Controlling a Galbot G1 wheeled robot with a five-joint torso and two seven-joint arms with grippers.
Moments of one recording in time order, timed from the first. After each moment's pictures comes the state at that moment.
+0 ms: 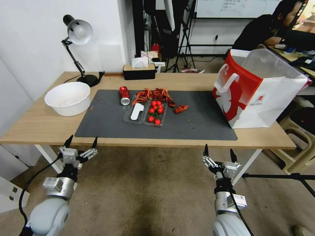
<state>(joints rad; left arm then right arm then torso) 1.59 -1.10 -0.61 -1.87 -0.36 -0.29 -0.05 -1.61 1.45 0.42 1.95 0.10 0.30 0.29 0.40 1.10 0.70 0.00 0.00</state>
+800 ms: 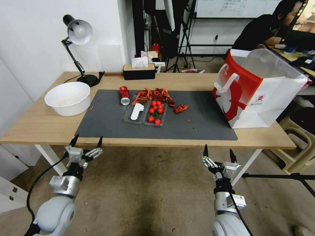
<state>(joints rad) 1.49 -1.09 -0.54 -1.89 -0.36 -0.22 -0.05 -1.61 1.45 0.42 1.95 0.10 0.30 0.29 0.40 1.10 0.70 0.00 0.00</state>
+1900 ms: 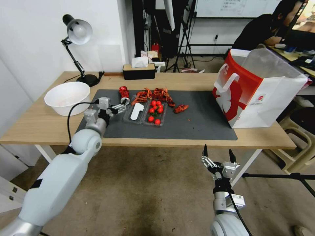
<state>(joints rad) 0.78 -1.01 -0.15 -1.64 -0.70 0.21 -0.19 -1.61 1.46 0.41 1.95 0.09 0.29 0.29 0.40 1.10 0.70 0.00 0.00</state>
